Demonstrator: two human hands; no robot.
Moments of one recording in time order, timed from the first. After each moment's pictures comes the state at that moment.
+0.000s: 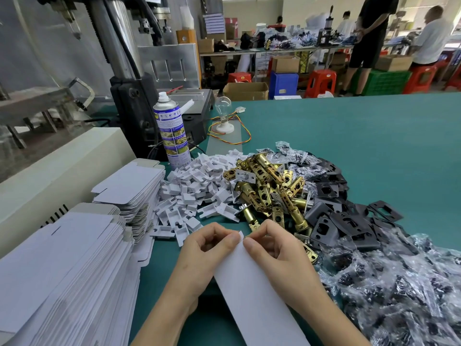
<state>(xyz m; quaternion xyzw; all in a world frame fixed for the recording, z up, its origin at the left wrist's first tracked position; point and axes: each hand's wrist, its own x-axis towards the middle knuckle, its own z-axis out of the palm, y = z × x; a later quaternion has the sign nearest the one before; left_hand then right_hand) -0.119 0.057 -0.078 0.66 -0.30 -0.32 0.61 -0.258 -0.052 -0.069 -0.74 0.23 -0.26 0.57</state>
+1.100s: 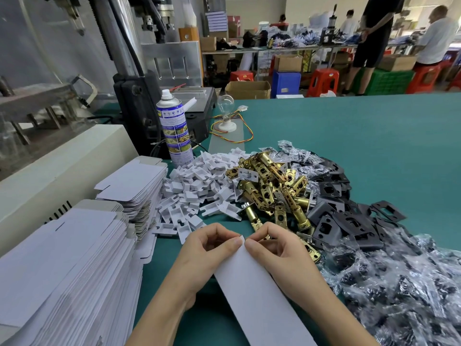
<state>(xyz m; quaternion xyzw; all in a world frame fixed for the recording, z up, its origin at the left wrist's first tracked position) -0.112 0.061 -0.078 0.67 -0.29 -0.35 0.58 -0.257 -0.057 -0.076 -0.71 0.23 -0.22 0.62</state>
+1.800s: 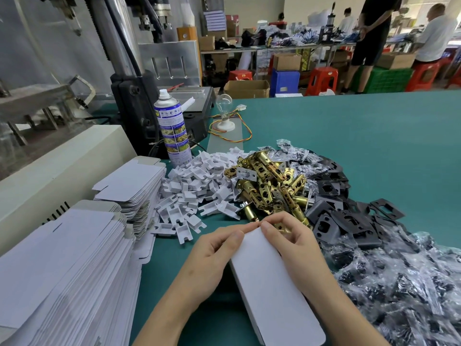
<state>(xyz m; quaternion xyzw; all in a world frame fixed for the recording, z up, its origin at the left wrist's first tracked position) -0.124 0.056 -0.078 0.63 -0.39 -0.35 0.57 -0.261 -0.068 -0.067 -0.64 0.26 -0.28 0.66</state>
